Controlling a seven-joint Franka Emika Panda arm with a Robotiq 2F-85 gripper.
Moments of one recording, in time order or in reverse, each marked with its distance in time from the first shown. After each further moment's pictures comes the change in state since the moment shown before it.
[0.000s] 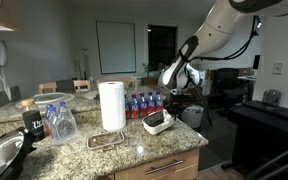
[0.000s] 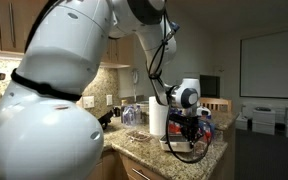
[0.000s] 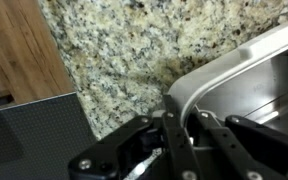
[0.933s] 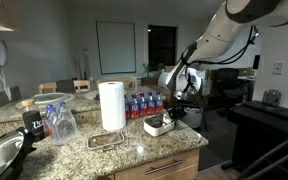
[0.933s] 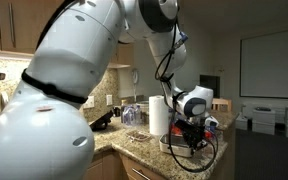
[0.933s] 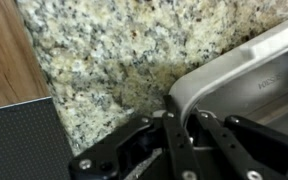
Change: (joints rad) arm -0.150 0.091 0.108 0.040 0.255 0.007 -0.345
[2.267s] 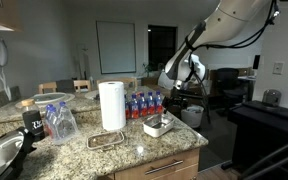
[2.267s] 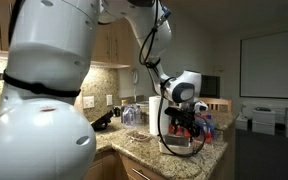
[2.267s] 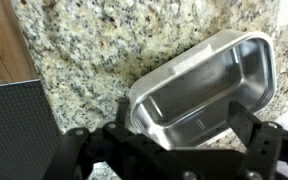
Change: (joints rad) arm 0.029 -0.251 0.030 -0.177 -0.002 0.012 0.006
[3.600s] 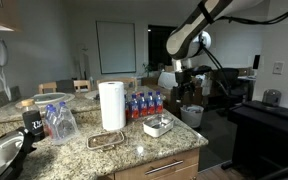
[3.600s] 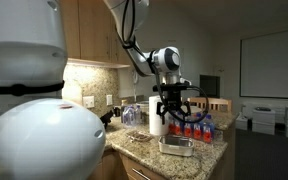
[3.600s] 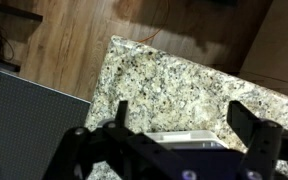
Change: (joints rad) arm 0.169 -0.301 -0.092 -0.036 -0.483 -0.521 0.035
